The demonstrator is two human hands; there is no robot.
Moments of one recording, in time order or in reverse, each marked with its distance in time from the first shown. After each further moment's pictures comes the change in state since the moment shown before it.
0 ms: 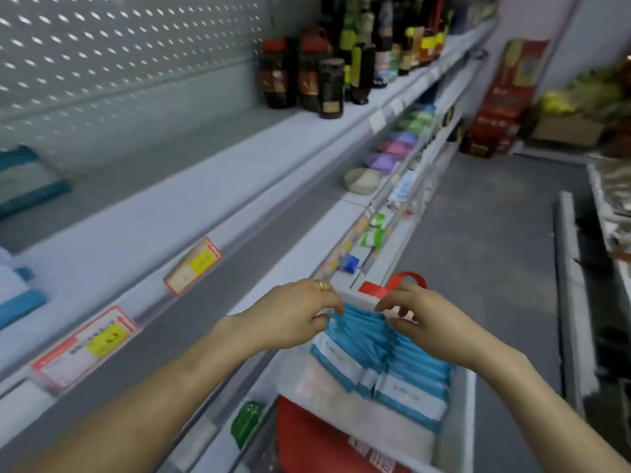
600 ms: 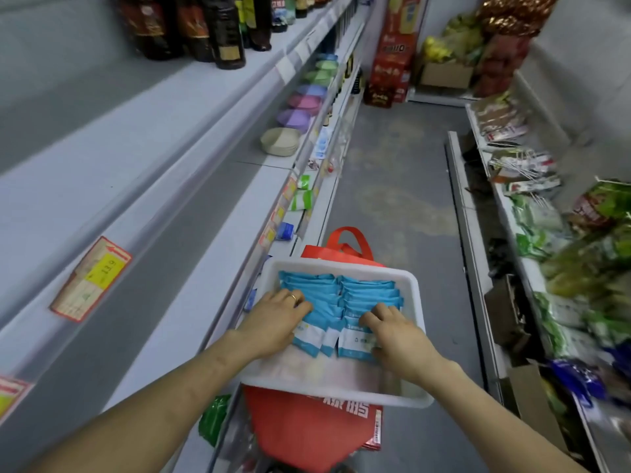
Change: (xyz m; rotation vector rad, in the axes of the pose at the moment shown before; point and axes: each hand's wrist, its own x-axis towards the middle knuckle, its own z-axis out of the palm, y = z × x) left_hand 0.052 -0.044 0.151 0.261 -0.152 0.203; right_hand -0.065 0.036 0.133 -0.277 -0.085 0.403
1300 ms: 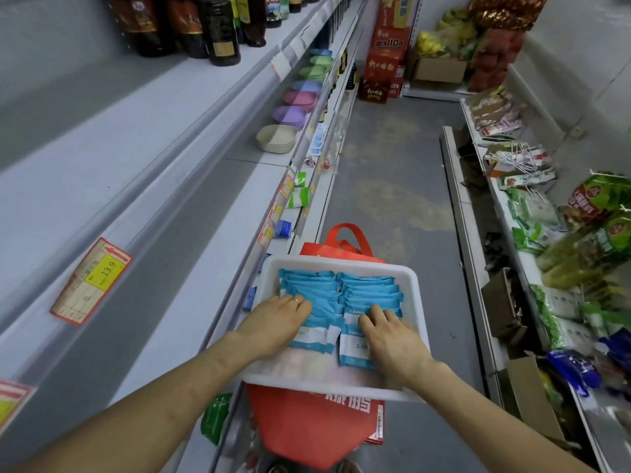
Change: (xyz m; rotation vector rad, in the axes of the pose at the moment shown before) left_hand -0.006 0.005 -0.002 0.060 0.096 0.098; right_hand 0.000 -0.011 0.023 -0.149 0.067 0.000
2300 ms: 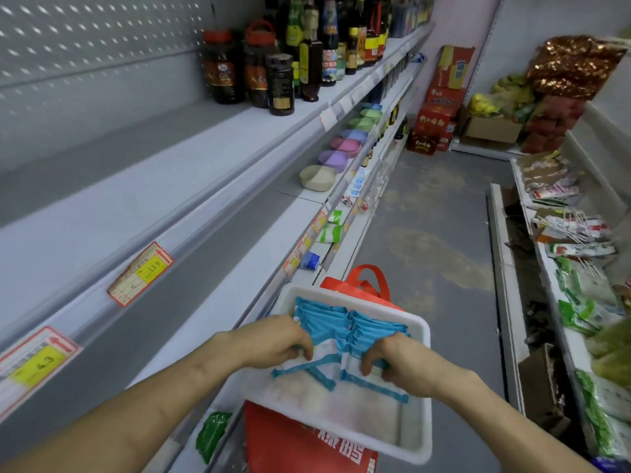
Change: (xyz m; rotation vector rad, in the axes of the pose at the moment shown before) left_hand -0.019 0.003 -0.080 -0.348 -0.215 -0.043; right_hand 0.014 0.034 -0.101 0.217 -0.211 -0.356
